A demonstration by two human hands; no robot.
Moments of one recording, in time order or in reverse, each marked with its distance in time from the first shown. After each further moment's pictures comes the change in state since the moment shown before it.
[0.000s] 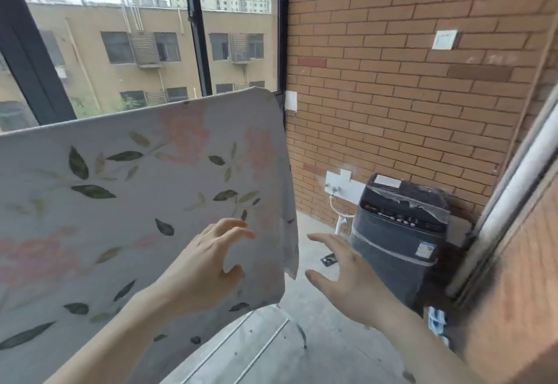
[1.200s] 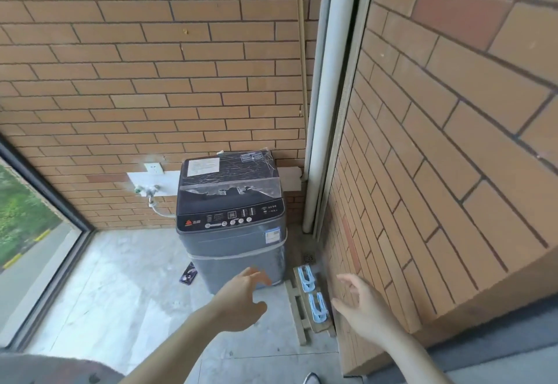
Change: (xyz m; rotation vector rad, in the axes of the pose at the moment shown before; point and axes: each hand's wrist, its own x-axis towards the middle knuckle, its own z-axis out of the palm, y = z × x) left_hand 0.502 0.257 0.429 -0.179 -0.885 0.425; right_hand 0.022 0.486 -0.192 0.165 0.347 1.036
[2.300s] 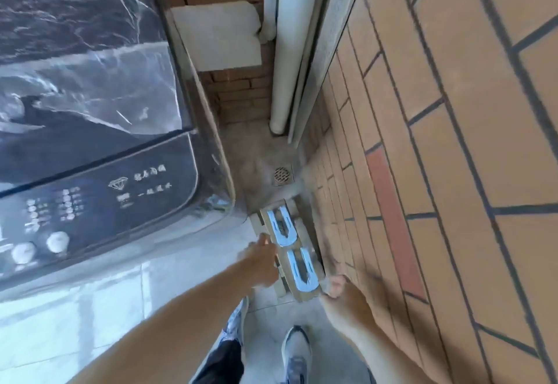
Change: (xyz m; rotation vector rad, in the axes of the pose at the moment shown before) left_hand 0.560 -0.147 0.267 0.201 -0.544 -0.147; right_hand 0.416 0.276 0.177 0.033 -0.172 0.675
